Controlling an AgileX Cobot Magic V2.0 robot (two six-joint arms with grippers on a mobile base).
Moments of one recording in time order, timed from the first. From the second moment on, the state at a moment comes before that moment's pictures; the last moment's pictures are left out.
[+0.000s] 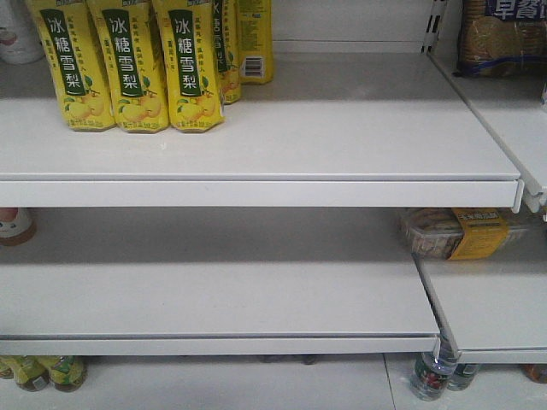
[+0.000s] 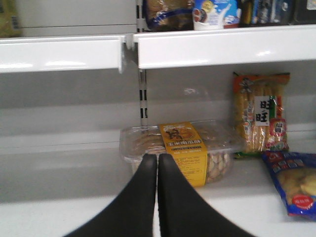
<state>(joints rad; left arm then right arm) 0.00 -0.01 0.04 0.26 0.07 -0.29 -0.06 -0.01 0.03 0.02 0.08 0.08</state>
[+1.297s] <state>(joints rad) 0.00 -0.01 0.04 0.26 0.07 -0.29 -0.09 -0.01 0.03 0.02 0.11 0.11</state>
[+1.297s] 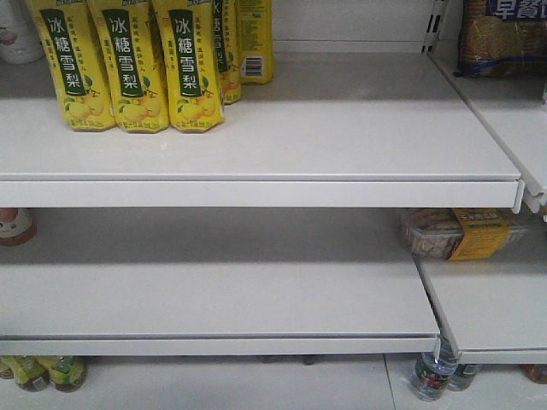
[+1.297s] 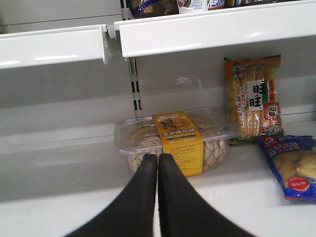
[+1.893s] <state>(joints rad) 0.00 -0.01 0.04 0.26 0.07 -0.29 -0.09 -0.01 0.03 0.02 0.11 0.11</state>
